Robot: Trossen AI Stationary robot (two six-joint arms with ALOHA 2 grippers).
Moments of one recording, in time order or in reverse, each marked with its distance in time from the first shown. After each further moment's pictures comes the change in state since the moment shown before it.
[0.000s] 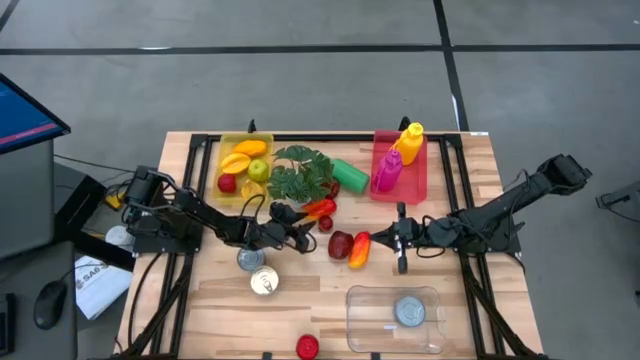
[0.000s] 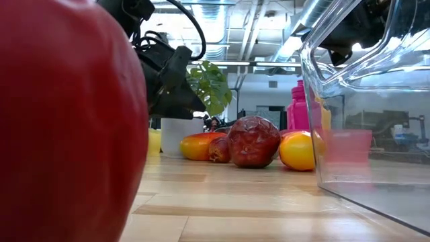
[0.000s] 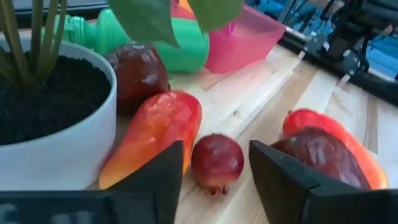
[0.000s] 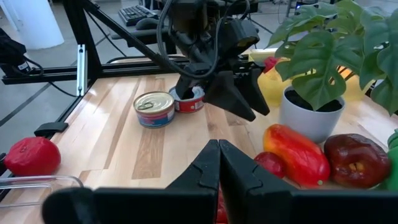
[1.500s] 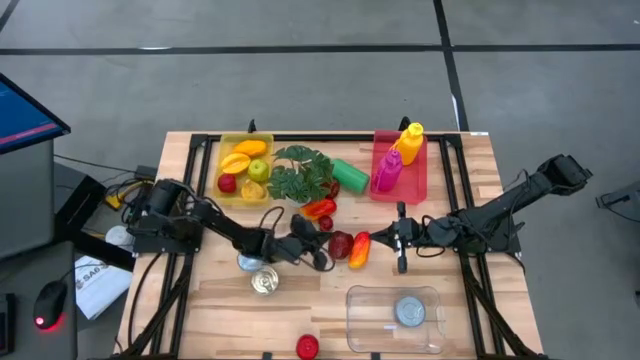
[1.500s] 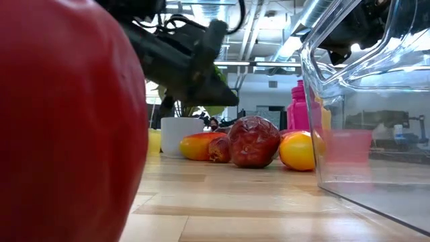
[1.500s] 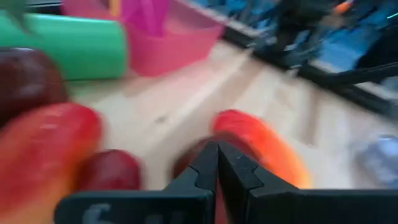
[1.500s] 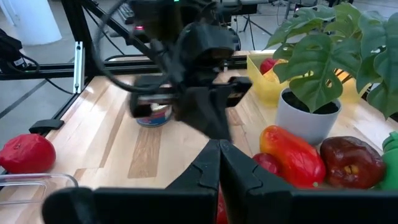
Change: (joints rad) left arm -0.076 0.176 0.227 0.017 0.032 0.061; right arm -0.005 0.000 0.000 0.001 -0.001 -0.025
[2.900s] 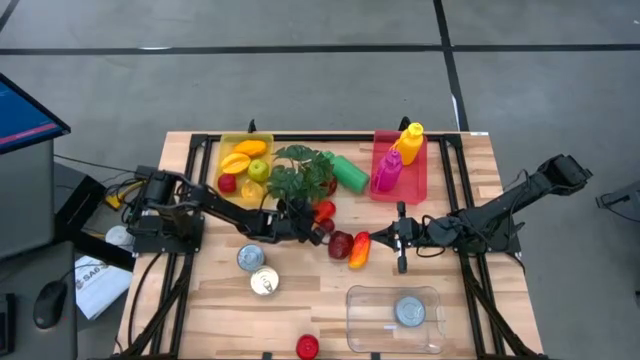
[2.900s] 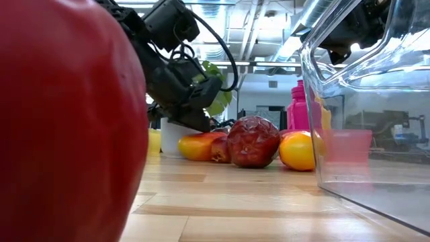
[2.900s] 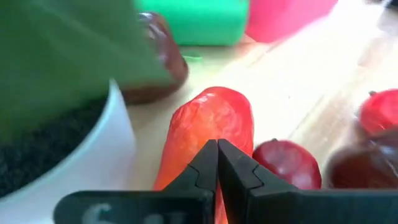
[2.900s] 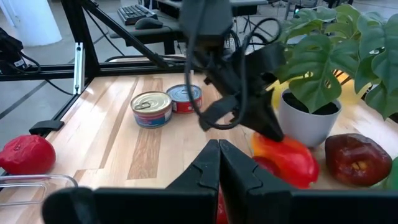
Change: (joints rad) left arm 0.149 -0.048 0.034 -0.463 0.003 -0.103; right arm -0.001 0.000 0.000 0.003 0.000 -0.002
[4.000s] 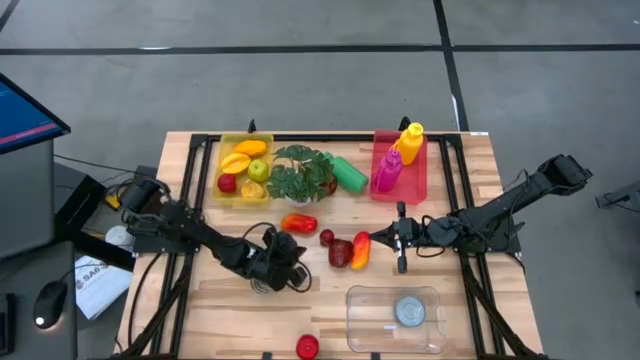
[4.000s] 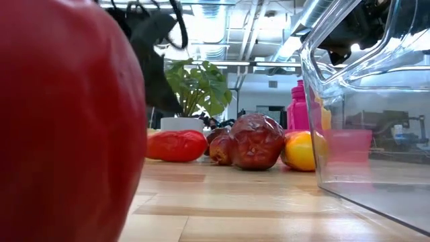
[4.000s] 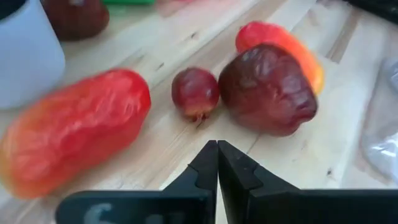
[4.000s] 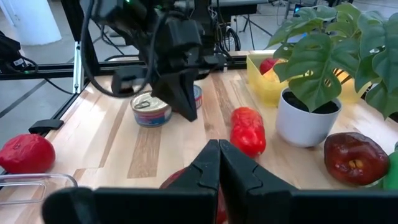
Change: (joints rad) left arm -0.332 -0.134 -0.003 -0.218 -0.094 -0.237; right arm 0.000 0.000 0.000 -0.003 0.000 0.001
